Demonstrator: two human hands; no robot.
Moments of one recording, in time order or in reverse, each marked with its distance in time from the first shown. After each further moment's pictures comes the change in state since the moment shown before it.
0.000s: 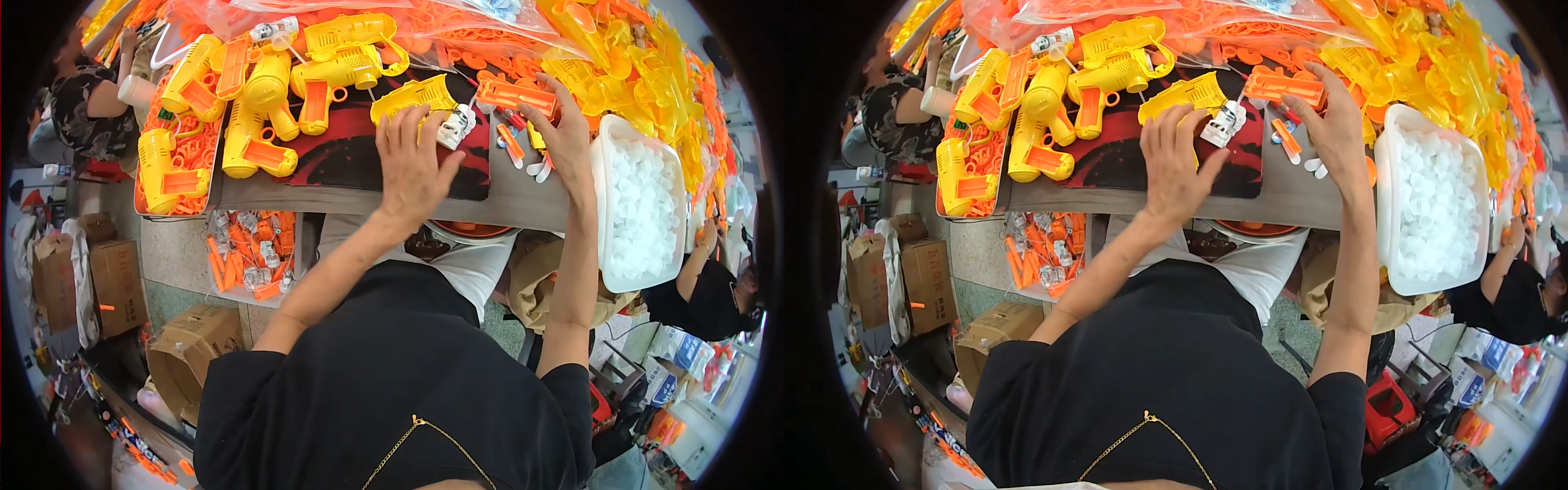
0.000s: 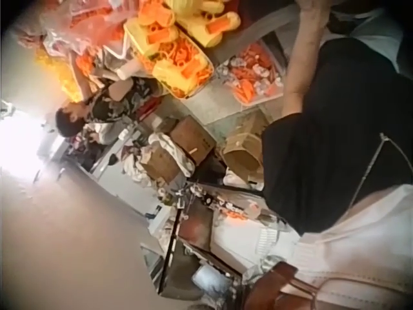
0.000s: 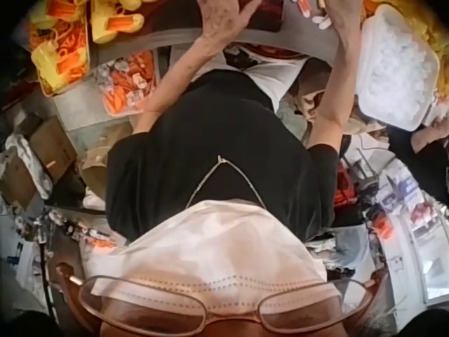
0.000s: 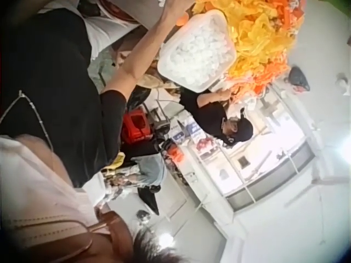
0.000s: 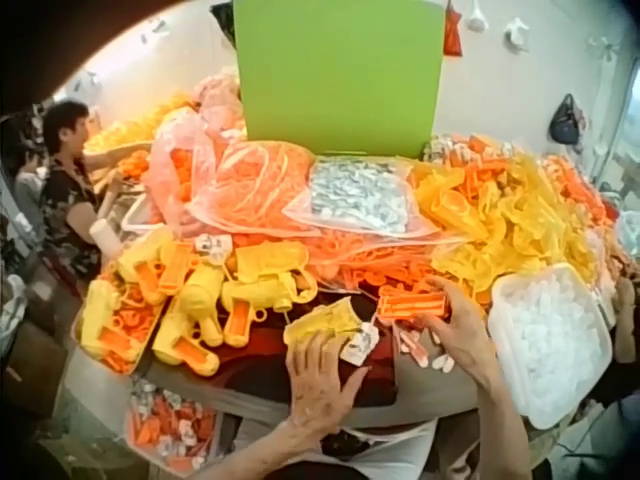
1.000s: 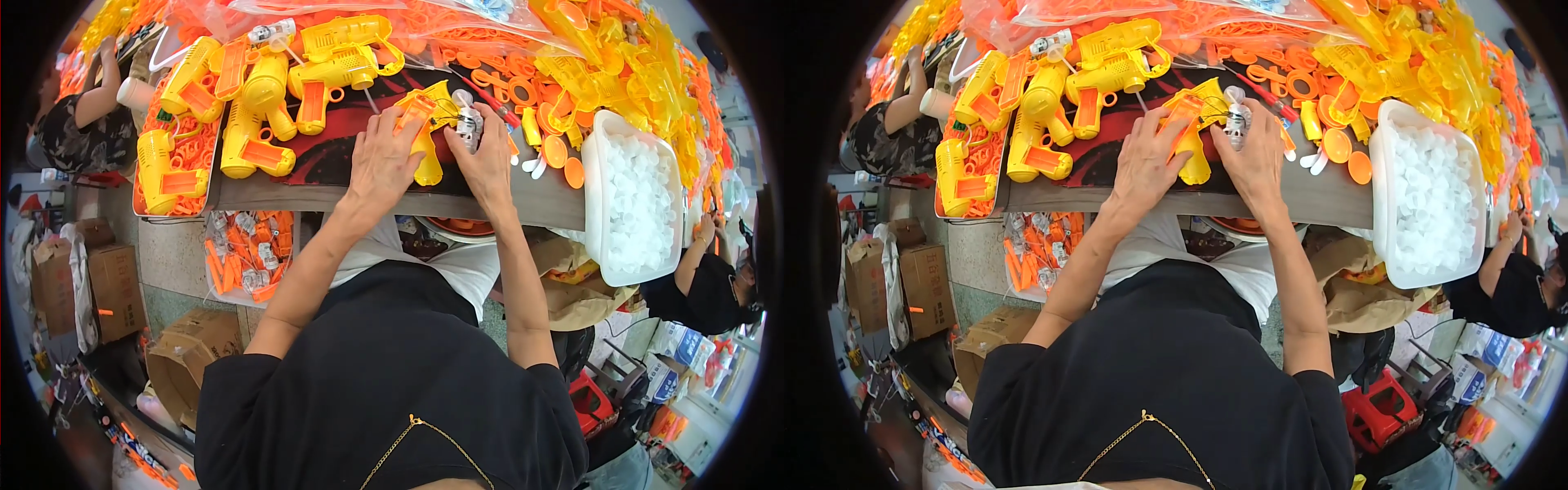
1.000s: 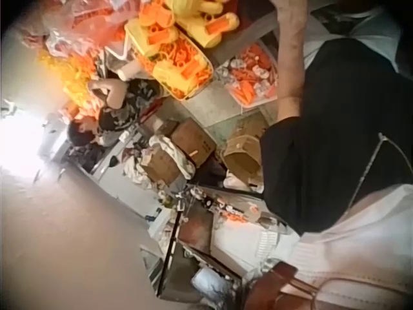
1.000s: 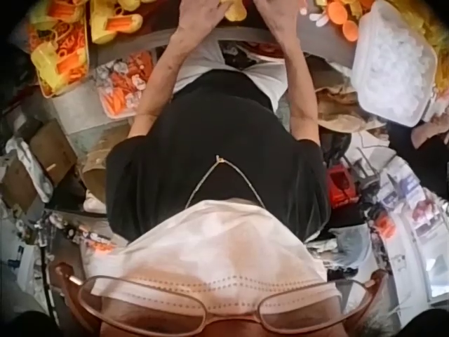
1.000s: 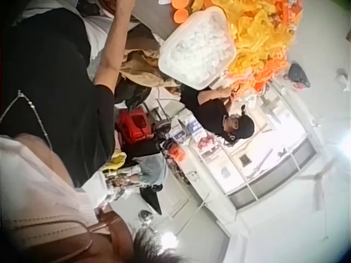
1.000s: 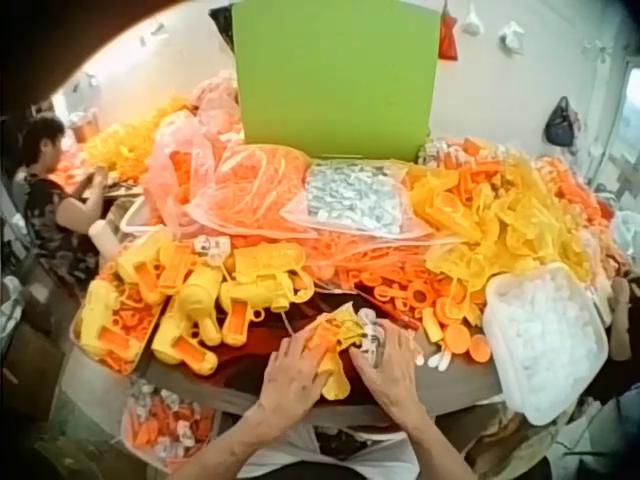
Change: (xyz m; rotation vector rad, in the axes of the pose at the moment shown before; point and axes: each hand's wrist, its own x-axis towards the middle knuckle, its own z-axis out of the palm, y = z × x) left_hand 0.010 -0.033 -0.031 0.124 -0.348 -0.014; right_hand -0.054 -0.026 0.099 -0.141 0.152 0.011
